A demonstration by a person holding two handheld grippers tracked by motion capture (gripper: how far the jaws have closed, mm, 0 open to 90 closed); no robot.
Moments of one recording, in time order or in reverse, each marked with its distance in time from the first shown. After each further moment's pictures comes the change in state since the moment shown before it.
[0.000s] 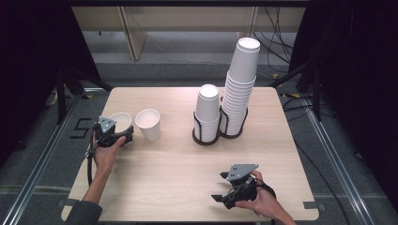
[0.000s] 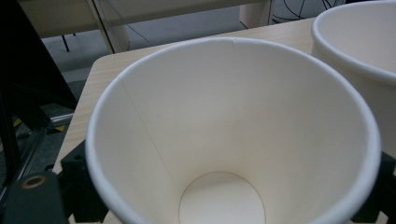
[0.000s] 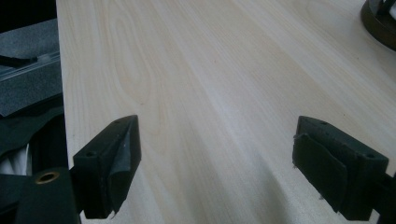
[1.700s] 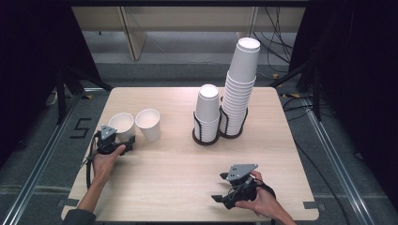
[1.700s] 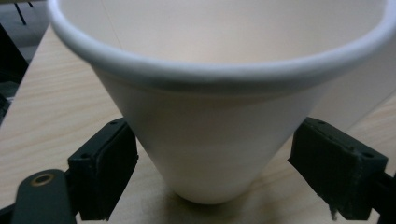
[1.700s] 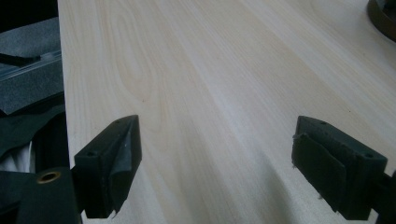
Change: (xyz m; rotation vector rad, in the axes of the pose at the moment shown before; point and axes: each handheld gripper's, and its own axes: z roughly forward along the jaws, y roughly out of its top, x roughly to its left) left arm 0.003 -0.027 -0.006 0.088 -0.126 -0.052; right arm -0.001 -0.001 0.002 0.003 0.009 -0.010
